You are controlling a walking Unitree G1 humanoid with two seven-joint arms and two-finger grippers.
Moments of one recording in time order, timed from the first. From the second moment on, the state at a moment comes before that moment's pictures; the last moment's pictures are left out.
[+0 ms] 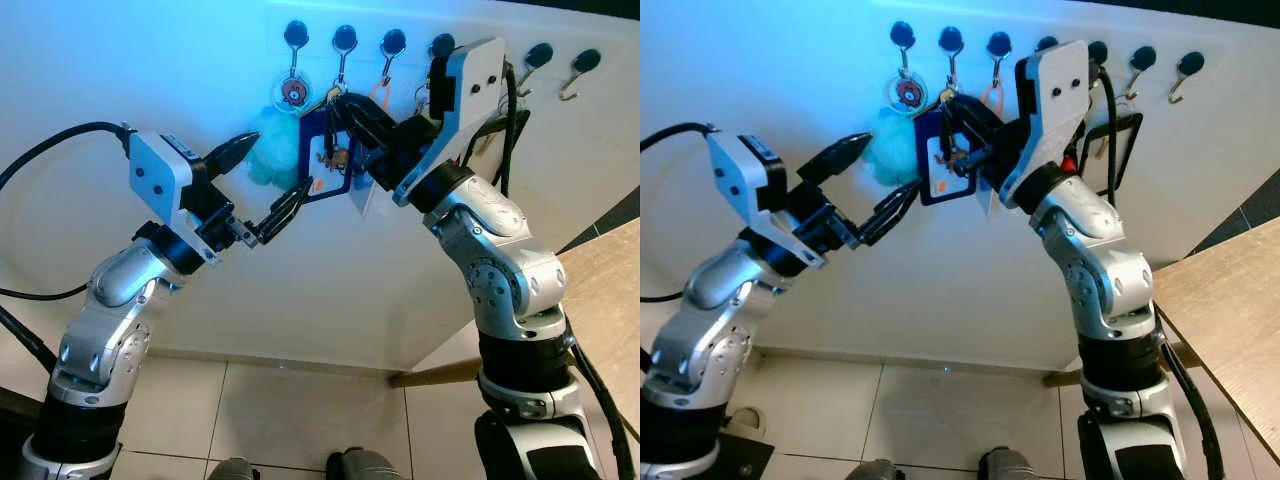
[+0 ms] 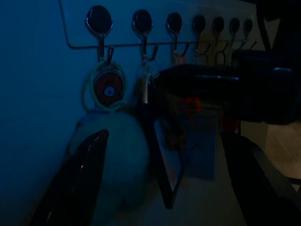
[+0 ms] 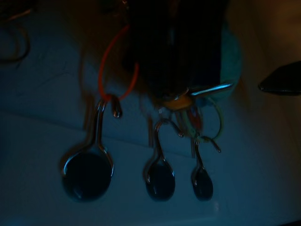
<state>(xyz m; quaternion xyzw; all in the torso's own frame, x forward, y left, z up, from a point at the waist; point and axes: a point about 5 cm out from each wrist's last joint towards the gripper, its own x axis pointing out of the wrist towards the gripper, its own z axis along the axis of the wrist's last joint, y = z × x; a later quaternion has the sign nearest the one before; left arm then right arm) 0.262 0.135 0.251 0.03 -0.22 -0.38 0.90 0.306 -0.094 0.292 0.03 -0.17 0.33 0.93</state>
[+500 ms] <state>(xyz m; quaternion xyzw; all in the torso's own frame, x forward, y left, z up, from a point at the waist) 0.263 0.134 0.253 0.03 -0.22 -0.38 0.90 0.302 -0.090 0.291 0.05 -0.17 0.35 0.92</state>
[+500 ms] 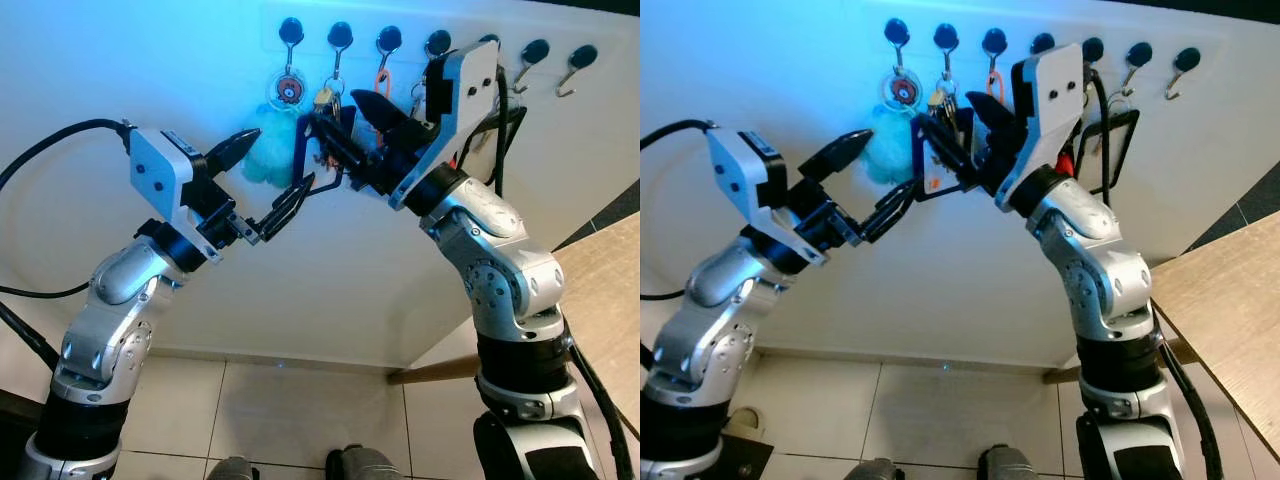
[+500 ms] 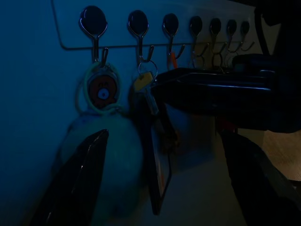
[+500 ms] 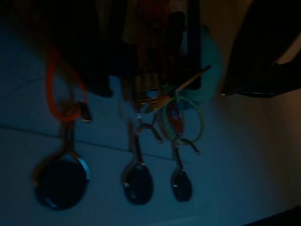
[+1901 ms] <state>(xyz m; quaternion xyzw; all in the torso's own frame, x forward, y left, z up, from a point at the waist) 0.211 0.240 -0.023 0.09 0.30 -0.04 0.95 0.231 -0.172 -0.018 0.10 0.26 0.05 0.96</state>
